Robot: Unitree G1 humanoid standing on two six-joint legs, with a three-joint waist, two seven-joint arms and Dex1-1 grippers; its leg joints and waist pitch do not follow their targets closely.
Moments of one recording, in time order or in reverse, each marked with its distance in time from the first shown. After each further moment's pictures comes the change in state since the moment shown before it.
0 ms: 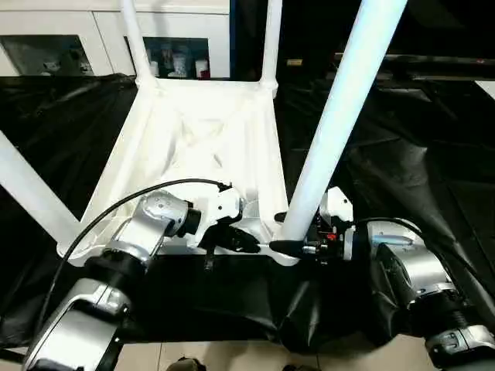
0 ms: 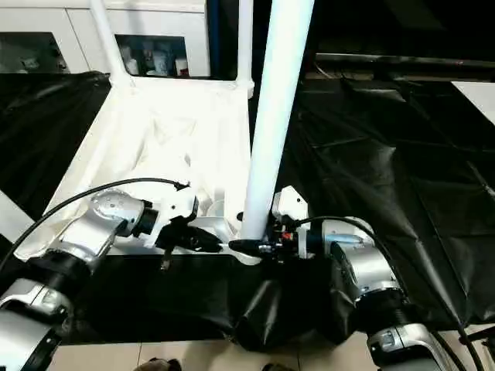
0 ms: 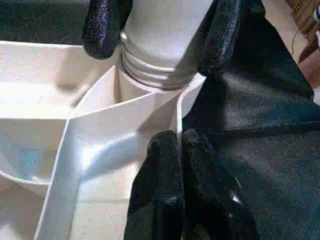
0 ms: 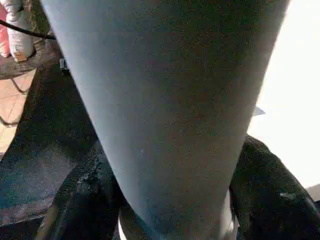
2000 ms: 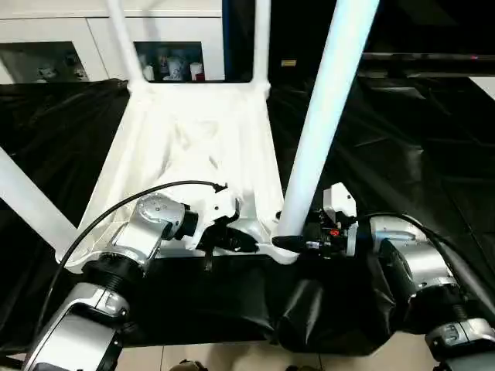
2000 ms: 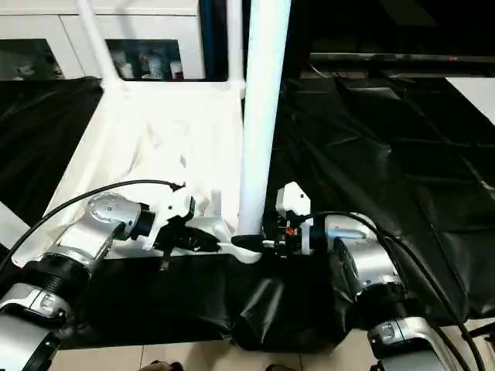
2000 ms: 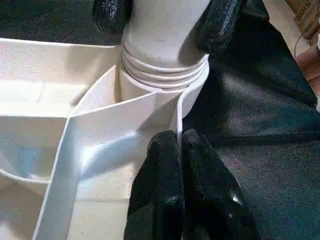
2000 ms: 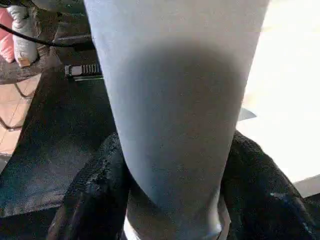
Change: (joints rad) left arm 0.020 -0.003 0.023 0.005 -0.012 0.013 0.014; right arm -0.035 -0.006 -0.015 0.047 0.007 -0.016 0.048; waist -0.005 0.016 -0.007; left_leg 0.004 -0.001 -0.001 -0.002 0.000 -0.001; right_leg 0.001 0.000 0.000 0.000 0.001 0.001
